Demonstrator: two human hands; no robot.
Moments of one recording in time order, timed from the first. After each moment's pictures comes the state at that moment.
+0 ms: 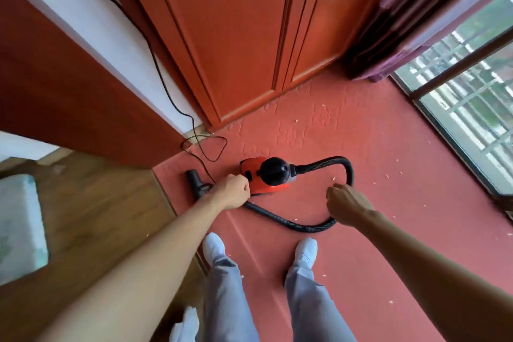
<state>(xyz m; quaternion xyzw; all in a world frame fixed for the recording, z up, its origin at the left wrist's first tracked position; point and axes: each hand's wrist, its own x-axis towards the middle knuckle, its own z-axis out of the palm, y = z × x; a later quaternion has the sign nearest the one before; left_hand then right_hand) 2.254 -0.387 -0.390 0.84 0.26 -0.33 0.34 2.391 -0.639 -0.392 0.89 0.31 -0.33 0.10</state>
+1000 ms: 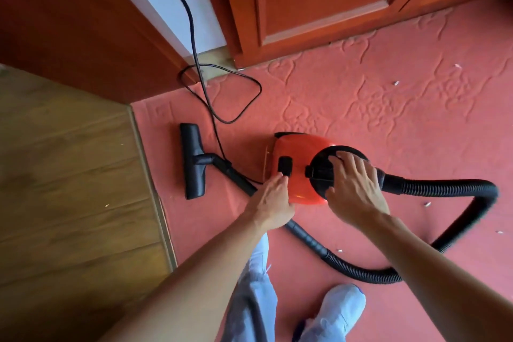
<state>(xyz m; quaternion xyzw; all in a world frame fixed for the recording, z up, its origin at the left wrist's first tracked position) 2.278 -0.382 -0.822 0.77 0.35 -0.30 0.43 2.418 -0.493 -0.818 0.86 0.43 -0.28 0.05</state>
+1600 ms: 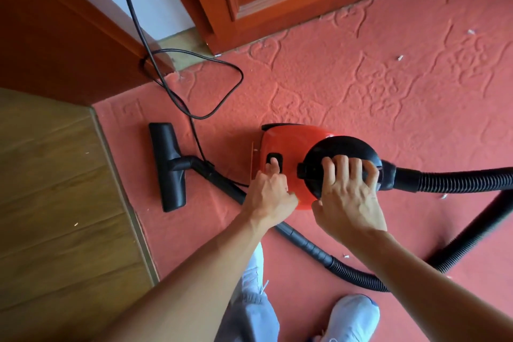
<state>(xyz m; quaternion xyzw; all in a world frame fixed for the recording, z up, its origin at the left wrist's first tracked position) 2.303 -0.388 -0.899 0.81 0.36 -0.30 0.36 2.398 -0.504 -0.878 0.86 0.46 -0.19 0.12</state>
